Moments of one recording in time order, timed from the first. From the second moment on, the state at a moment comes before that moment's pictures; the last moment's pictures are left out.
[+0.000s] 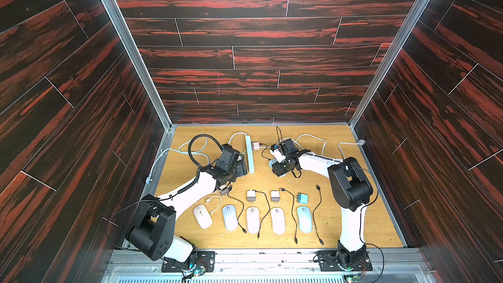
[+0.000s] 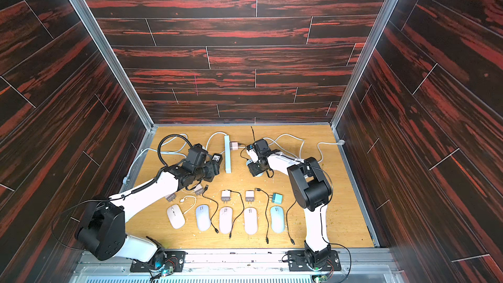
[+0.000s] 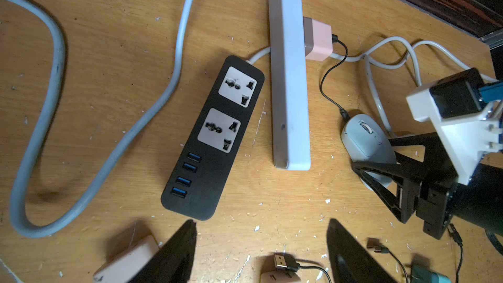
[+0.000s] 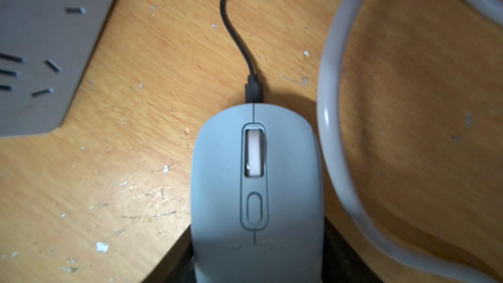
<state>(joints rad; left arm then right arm) -0.49 1.48 0.96 -0.31 -0.09 -0.66 0.51 2.04 1.35 -0.40 -0.08 -0.10</state>
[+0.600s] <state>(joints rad) -0.49 1.52 0.96 -0.04 0.09 -0.89 0.49 1.75 1.11 -0.30 -0.28 0.03</state>
